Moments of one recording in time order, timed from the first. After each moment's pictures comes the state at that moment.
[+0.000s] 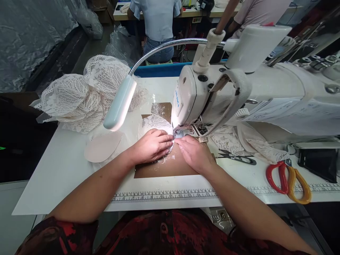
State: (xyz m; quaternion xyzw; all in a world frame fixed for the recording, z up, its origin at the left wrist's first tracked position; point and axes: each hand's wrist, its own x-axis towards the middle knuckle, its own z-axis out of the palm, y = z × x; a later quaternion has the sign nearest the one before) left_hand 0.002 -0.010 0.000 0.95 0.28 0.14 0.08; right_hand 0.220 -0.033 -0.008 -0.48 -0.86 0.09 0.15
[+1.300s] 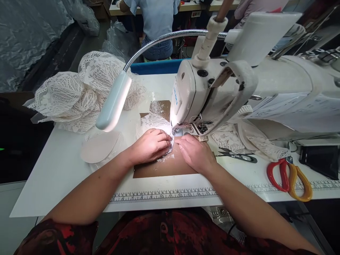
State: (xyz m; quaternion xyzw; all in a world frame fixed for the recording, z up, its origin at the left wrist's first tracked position) left_hand 0.003 -0.011 -0.002 0.94 0.28 0.16 0.10; right_hand 0.222 -0.036 -0.010 -0.47 -0.87 0.05 0.16
